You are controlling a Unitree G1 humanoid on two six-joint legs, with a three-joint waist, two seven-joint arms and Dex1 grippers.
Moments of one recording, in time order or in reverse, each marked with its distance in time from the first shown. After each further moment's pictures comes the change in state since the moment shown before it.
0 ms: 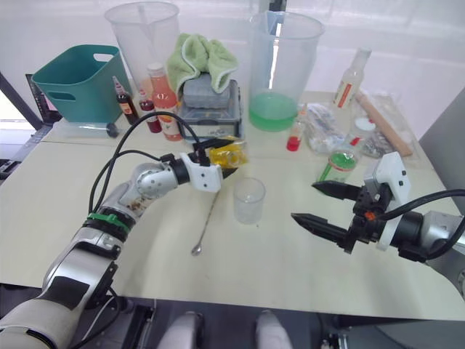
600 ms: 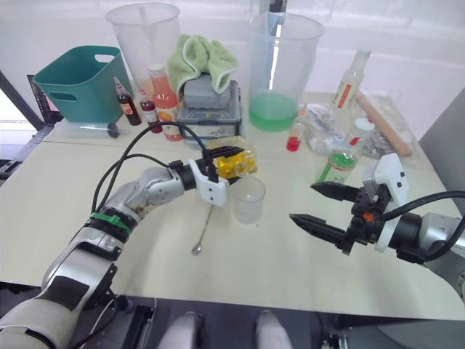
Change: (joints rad) left arm -0.004 0.011 -0.073 -0.023 0.164 -0.075 0.142; right arm 0.010 0.000 0.001 -0.008 0.014 0.000 -0.024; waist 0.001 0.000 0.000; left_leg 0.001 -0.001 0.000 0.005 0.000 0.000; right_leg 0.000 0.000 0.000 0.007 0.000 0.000
